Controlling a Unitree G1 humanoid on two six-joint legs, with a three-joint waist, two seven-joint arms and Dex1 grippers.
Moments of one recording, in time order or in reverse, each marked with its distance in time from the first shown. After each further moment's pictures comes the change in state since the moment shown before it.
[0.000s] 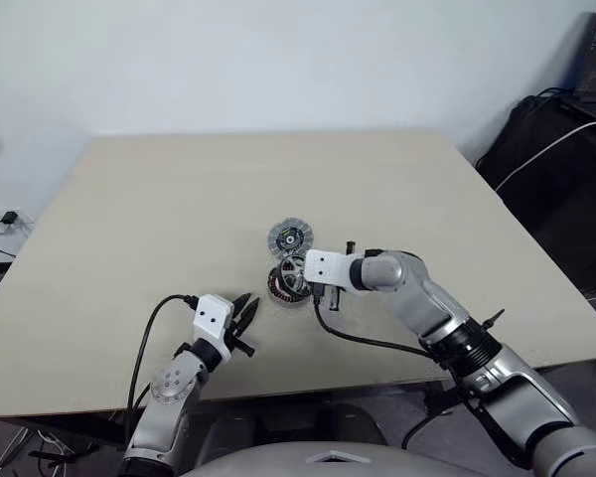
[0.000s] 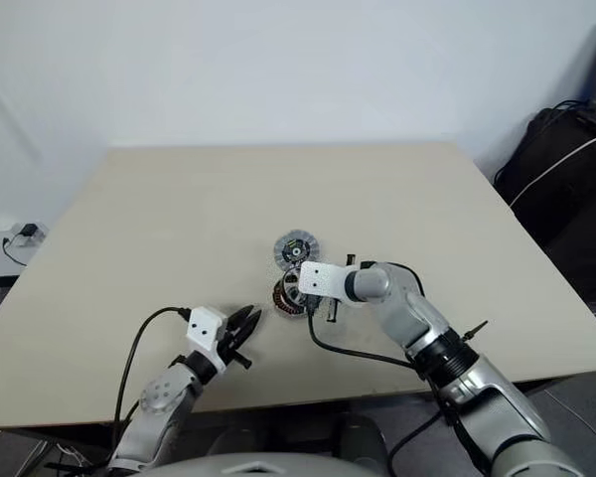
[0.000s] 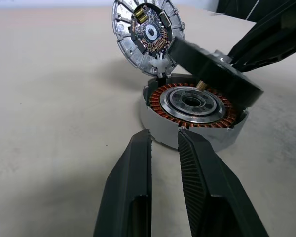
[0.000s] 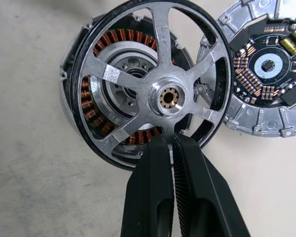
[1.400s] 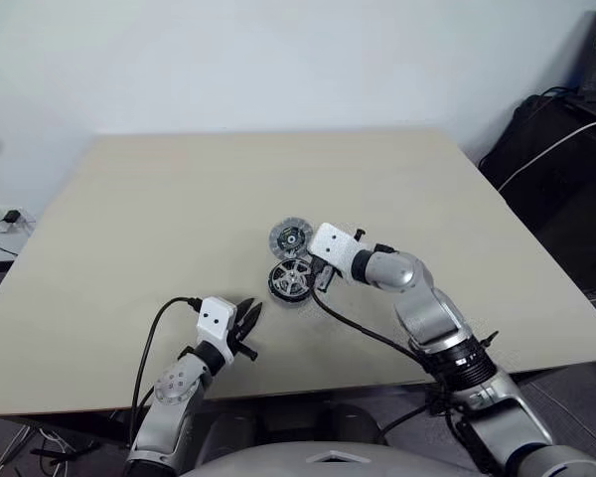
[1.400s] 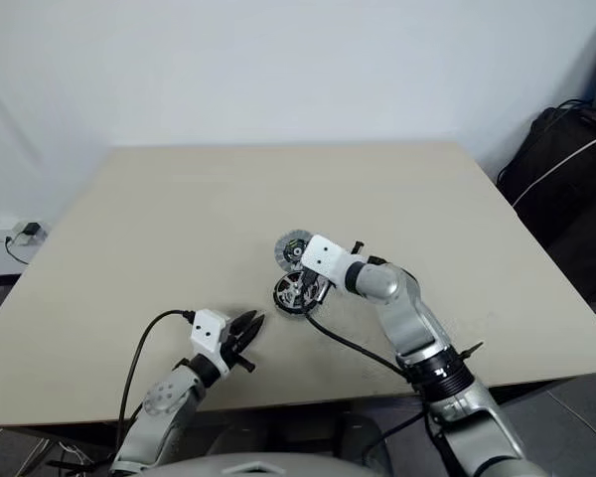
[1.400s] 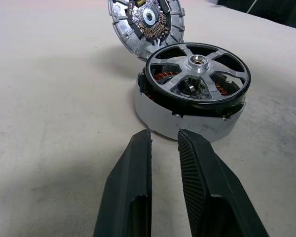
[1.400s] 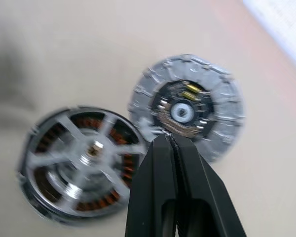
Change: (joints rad) left arm 0.005 -0.014 -0.004 -0.004 -0.001 0.042 -0.004; right arm 0.146 0.169 -0.208 -0.142 0.104 0.071 -0.202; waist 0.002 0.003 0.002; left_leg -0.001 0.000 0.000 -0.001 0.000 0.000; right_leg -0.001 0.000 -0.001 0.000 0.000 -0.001
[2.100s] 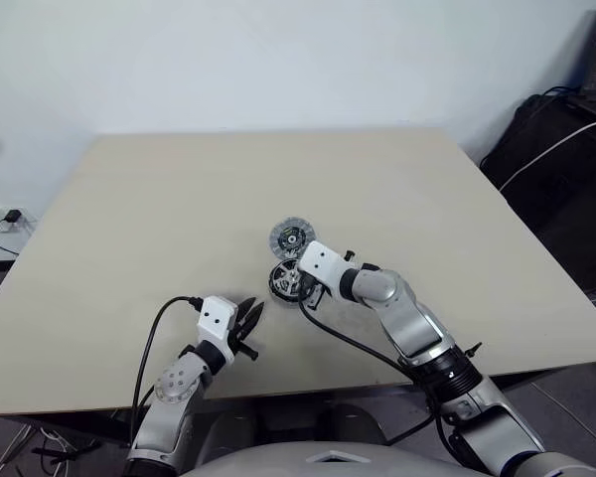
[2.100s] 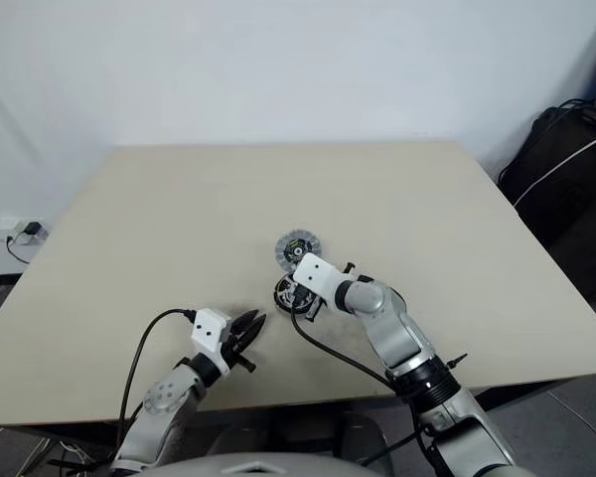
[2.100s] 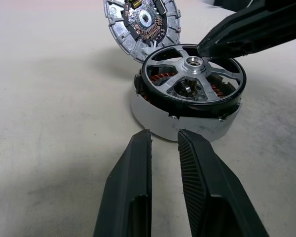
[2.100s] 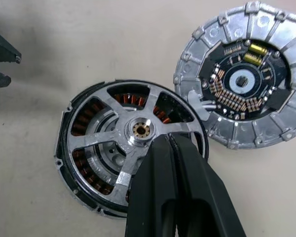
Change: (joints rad) left arm -0.003 -0.001 0.001 0.000 0.000 -0.001 -0.015; right arm 0.014 -0.005 0.070 0.055 0.000 0.041 -0.015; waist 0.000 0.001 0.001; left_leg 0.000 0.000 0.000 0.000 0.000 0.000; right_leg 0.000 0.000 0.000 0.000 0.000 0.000
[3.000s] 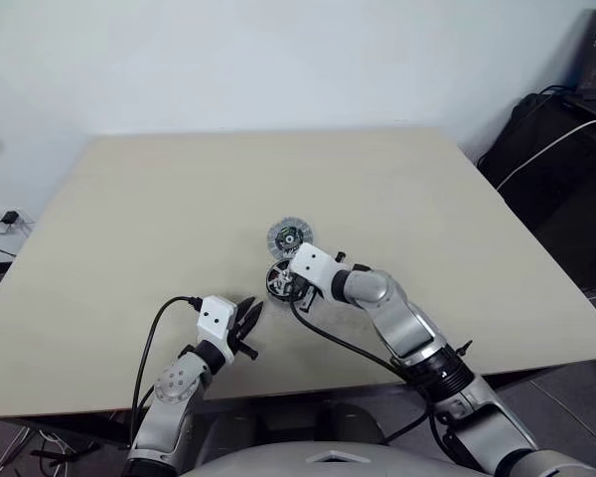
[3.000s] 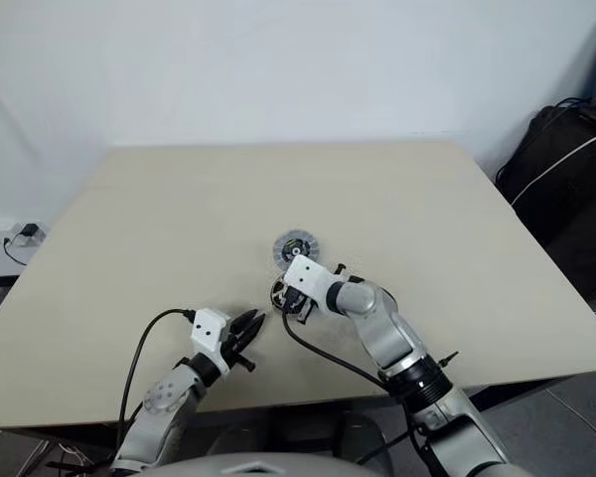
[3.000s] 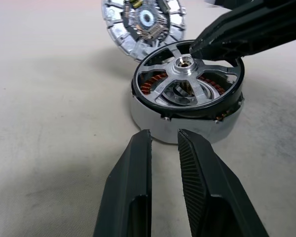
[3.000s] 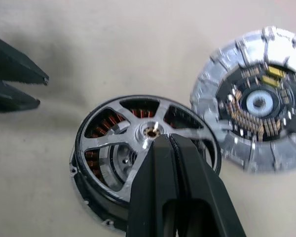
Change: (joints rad) left arm 0.000 -0.002 0.002 0.000 0.000 0.004 0.012; right arm -0.019 0.049 0.028 0.001 0.015 -0.001 0.012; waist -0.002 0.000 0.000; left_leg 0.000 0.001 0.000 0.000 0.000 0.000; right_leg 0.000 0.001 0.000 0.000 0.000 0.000
